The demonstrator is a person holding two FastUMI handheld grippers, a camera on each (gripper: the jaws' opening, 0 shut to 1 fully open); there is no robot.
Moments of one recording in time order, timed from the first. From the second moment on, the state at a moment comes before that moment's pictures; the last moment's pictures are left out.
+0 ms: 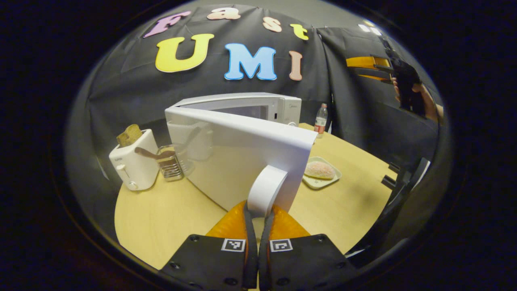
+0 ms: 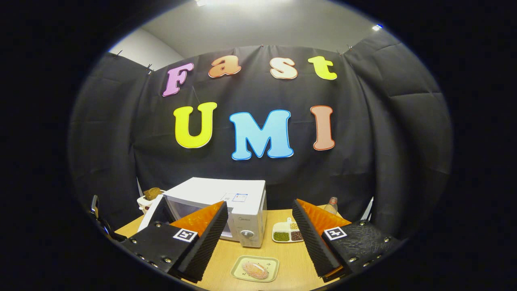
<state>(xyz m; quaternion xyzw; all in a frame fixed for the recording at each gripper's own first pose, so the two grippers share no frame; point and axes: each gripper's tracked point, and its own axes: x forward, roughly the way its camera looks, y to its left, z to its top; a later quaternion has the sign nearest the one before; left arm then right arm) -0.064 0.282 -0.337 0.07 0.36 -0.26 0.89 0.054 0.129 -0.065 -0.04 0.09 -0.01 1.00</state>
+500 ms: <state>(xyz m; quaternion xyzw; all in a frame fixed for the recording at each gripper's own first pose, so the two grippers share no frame) -0.070 0.397 -0.330 0.07 0.38 -0.19 0.90 0.048 0.151 -0.082 -0.04 0.10 0.00 0.99</state>
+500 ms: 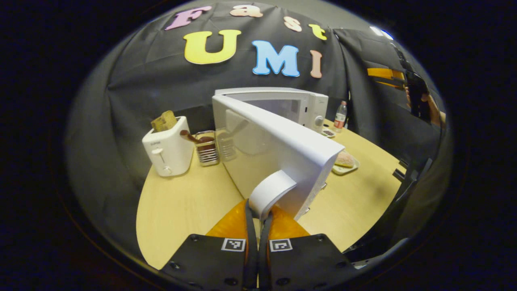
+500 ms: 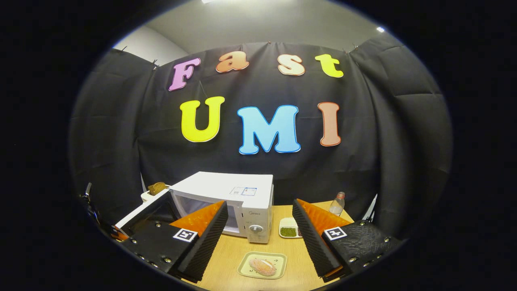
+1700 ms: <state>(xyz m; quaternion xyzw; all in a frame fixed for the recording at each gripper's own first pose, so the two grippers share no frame) -0.128 0.443 -0.253 0.11 0.36 0.01 0.93 0.096 0.139 -0.136 -0.04 0.15 0.10 0.98</state>
